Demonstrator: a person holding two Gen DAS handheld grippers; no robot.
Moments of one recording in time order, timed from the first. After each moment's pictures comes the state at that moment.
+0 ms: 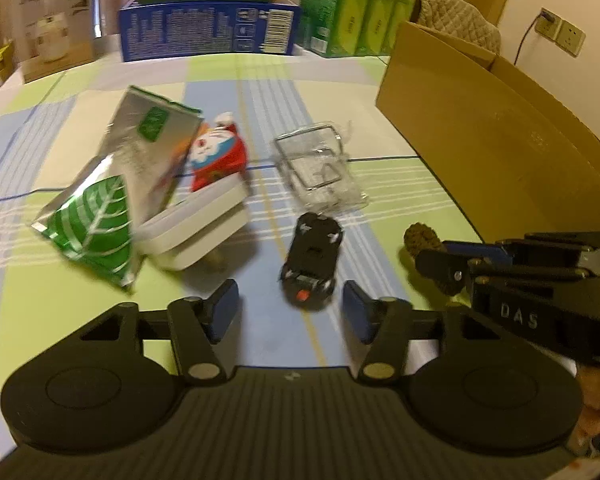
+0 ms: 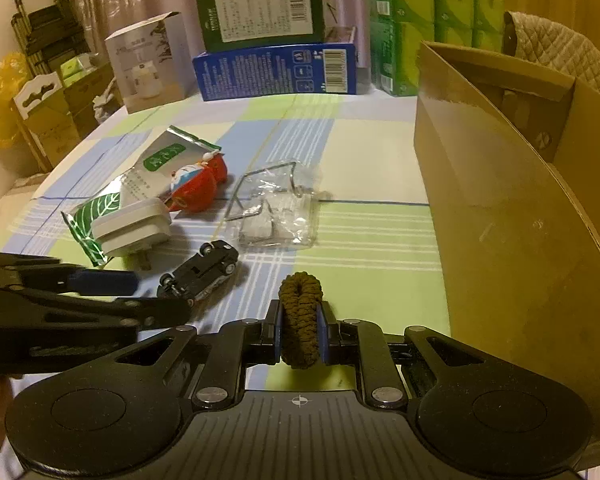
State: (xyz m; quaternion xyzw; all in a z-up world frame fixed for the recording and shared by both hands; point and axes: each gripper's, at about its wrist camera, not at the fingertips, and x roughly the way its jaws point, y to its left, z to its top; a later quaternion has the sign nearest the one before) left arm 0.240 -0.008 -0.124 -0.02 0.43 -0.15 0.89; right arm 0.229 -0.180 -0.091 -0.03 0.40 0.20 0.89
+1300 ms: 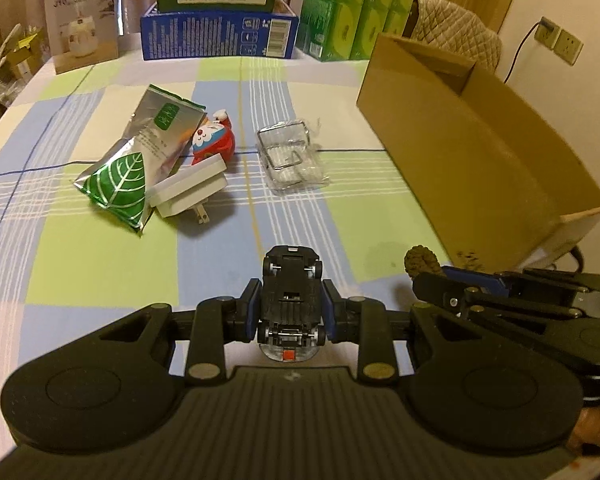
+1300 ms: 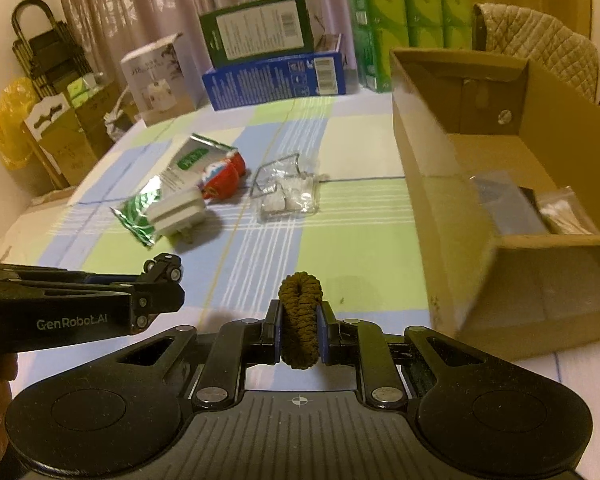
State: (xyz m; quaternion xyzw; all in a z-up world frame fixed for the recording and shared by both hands) left arm 0.167 -0.025 -0.067 -0.04 0.44 -0.11 0.89; right arm 0.153 -0.213 -0.049 0.01 0.40 0.21 0.89
